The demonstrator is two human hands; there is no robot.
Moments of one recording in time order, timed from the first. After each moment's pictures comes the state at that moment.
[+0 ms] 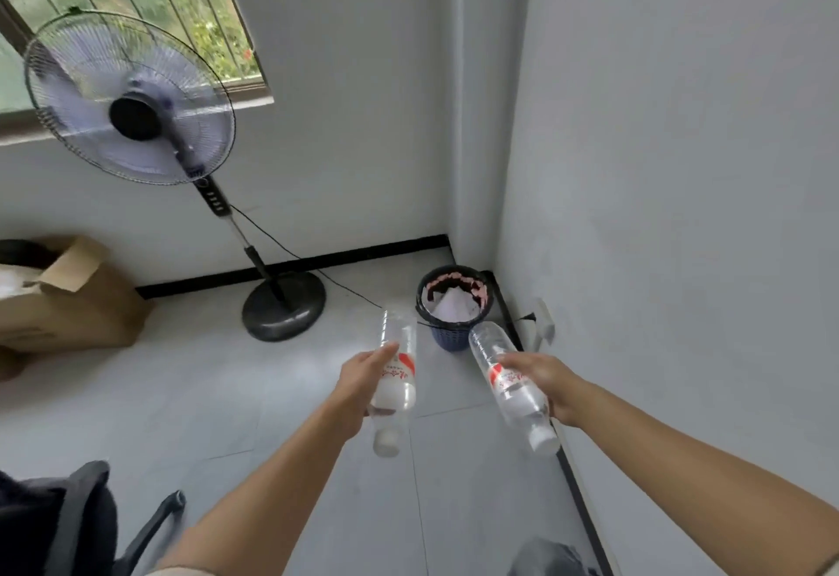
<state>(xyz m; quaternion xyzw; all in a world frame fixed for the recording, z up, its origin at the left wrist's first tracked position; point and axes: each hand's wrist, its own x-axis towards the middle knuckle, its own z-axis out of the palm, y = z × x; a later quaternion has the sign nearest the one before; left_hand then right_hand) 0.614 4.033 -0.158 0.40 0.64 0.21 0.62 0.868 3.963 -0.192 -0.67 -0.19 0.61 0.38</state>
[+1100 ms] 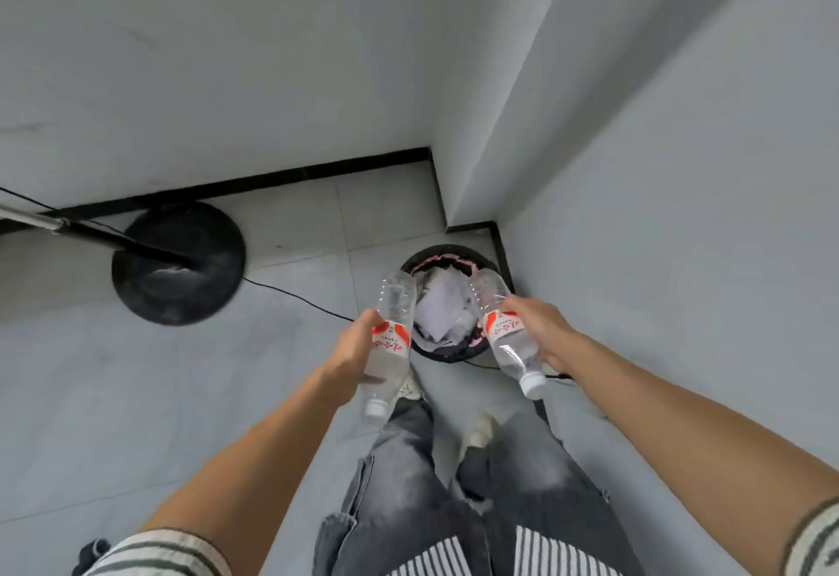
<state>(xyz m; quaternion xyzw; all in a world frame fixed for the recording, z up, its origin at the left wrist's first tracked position) 0.772 4.607 -0.394 0.24 0.69 0.01 0.68 1.016 4.542 -0.395 -0.79 -0.06 0.57 0.20</state>
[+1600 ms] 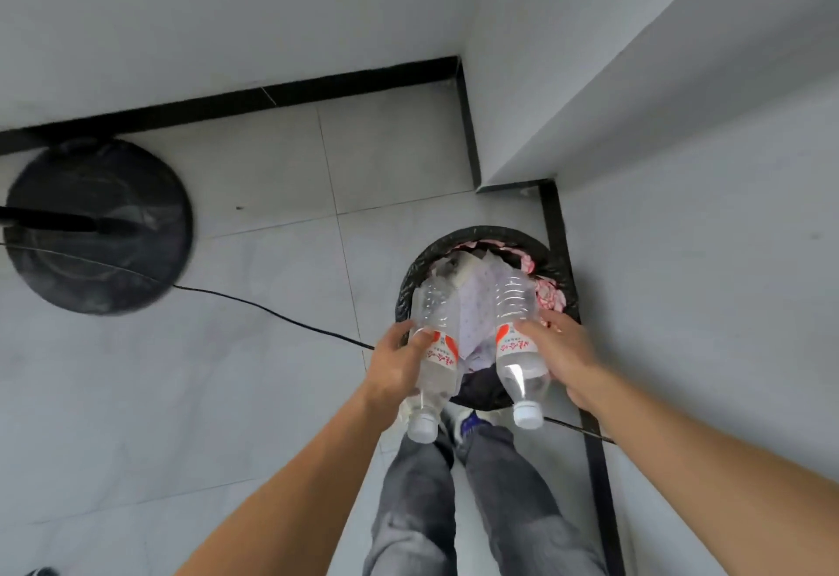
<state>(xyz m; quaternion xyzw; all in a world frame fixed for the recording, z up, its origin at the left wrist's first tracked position) 0.823 4.662 -0.653 0.22 0.69 -0.02 0.68 1.025 4.598 -0.669 -0.82 -0.03 0.56 0.15</state>
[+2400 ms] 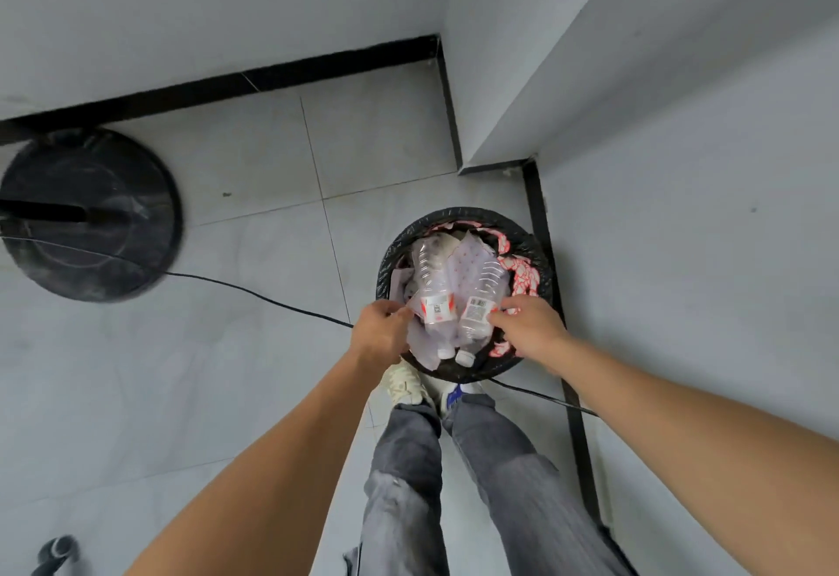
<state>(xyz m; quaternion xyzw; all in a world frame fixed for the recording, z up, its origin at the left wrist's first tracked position) 0.846 4.668 -0.648 0.34 0.71 -0.10 0.61 1.040 4.593 -0.673 -0.80 -0.20 0.56 0.00</state>
